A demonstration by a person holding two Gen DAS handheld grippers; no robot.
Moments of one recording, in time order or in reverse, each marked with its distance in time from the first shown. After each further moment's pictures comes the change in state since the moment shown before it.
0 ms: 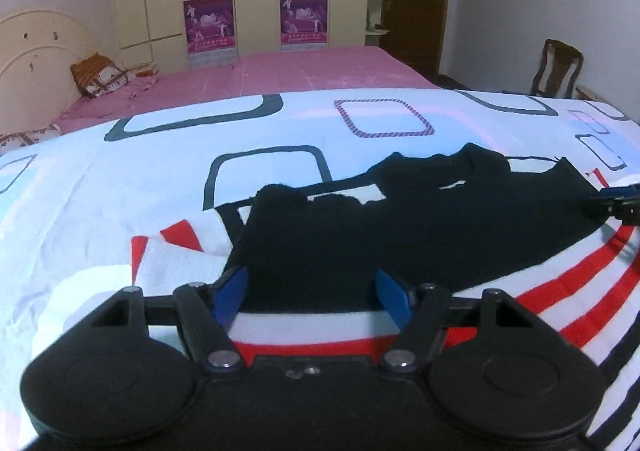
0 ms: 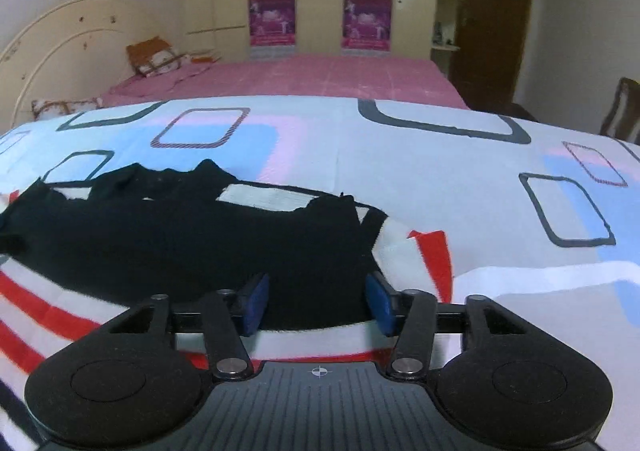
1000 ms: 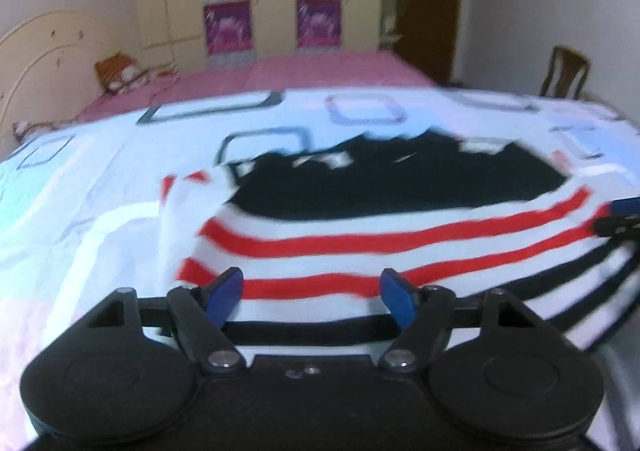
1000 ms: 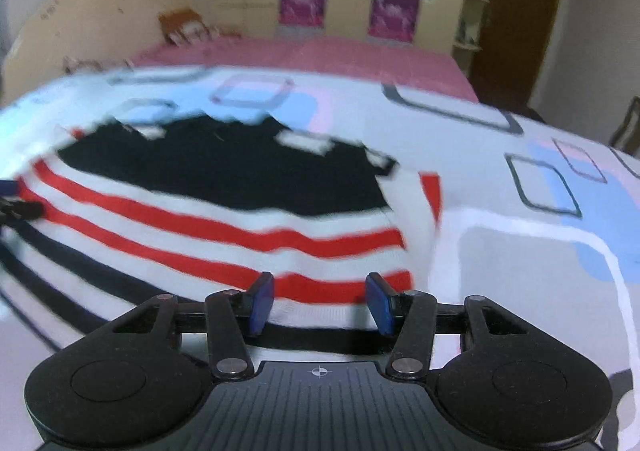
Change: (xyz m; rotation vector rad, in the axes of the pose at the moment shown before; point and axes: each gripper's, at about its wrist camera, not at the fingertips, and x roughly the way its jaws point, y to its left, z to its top) left arm -0.082 -0.043 -0.040 -0.034 -0.028 0.032; right arm -0.084 0.034 -0.041 -0.092 0.037 0.040
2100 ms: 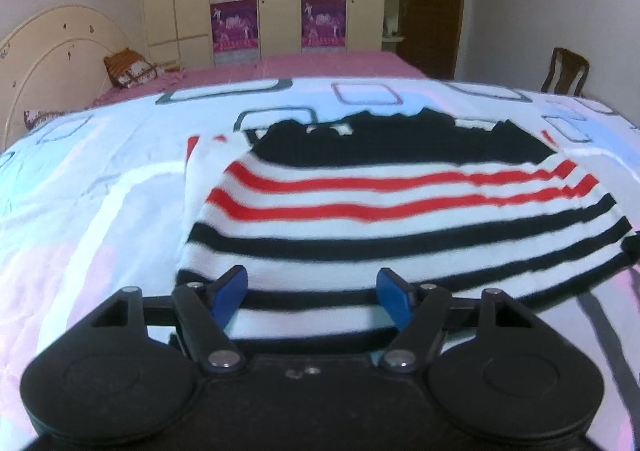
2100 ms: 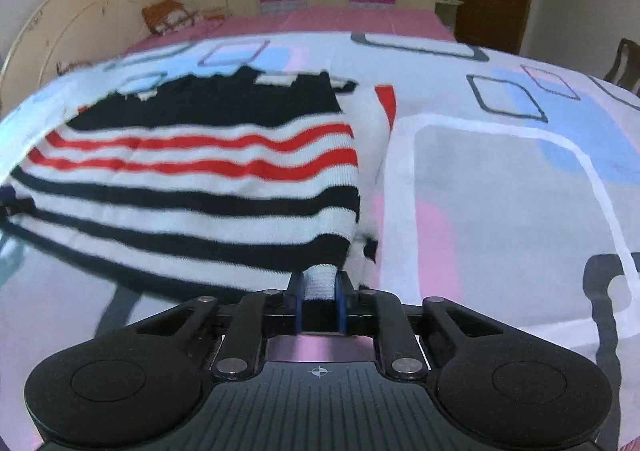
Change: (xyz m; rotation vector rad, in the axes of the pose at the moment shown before) left arm -0.027 0.016 -0.045 -0.007 0.035 0.026; right arm -0.040 -0.034 -0.063 0.112 0.120 -0.003
